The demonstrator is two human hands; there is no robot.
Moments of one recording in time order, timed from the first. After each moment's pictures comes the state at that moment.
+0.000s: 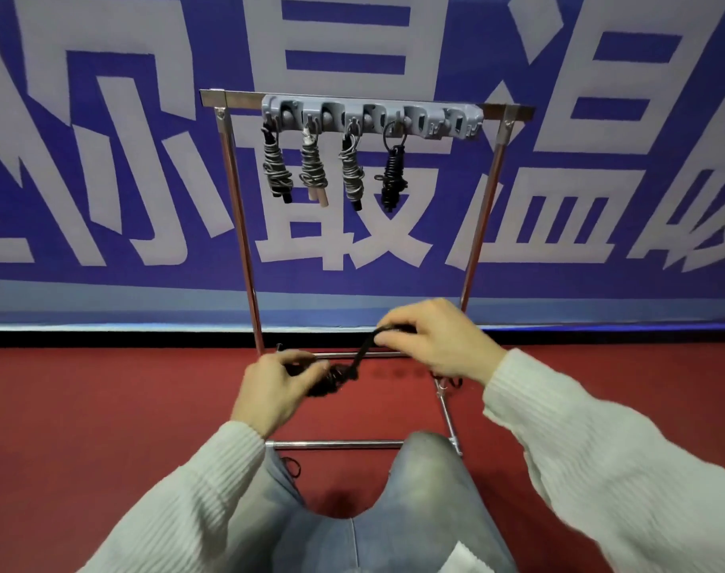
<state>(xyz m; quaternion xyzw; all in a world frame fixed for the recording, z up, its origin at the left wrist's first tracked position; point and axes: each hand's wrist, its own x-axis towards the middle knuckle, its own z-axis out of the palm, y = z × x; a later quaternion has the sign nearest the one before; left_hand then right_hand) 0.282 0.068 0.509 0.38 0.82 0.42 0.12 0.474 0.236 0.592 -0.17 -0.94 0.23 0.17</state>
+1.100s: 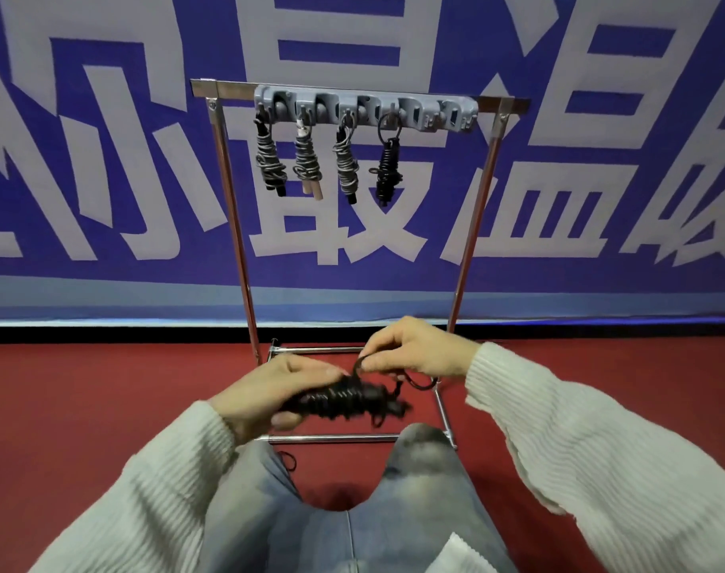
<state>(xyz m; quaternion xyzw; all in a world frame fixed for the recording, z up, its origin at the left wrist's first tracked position) 0.300 0.051 0.548 0.40 0.57 0.47 0.54 0.463 0.237 0.569 -0.13 -0.88 0.45 0.02</state>
